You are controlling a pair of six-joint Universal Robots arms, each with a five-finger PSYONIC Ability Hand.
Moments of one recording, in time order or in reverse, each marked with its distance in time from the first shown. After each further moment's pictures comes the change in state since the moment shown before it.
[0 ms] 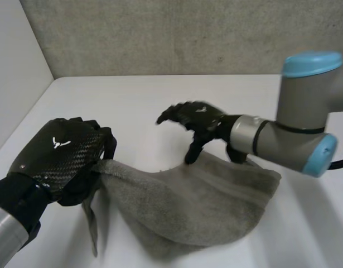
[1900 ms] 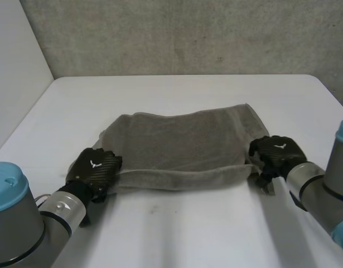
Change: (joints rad) left arm 0.090 -0.548 -0.148 0.542 -0.027 0.170; right arm -0.196 -0.349 0.771 -0.376 0.560 -0.062; left_hand 0.010 0.001 0.000 0.001 0.009; right_hand 0.215 0.245 0.271 0.250 0.261
